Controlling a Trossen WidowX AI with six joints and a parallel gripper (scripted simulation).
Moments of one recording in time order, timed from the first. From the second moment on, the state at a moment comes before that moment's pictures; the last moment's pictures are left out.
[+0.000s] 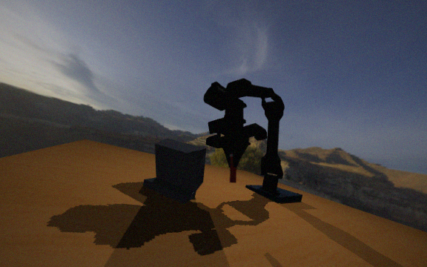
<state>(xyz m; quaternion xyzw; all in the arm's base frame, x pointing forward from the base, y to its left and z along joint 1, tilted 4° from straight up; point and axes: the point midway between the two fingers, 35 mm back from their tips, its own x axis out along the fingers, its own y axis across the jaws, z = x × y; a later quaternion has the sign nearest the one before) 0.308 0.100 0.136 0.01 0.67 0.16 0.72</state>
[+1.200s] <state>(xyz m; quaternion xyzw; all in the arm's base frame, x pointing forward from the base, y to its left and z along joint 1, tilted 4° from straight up) 0.318 0.068 0.133 0.14 0.65 0.15 0.73</state>
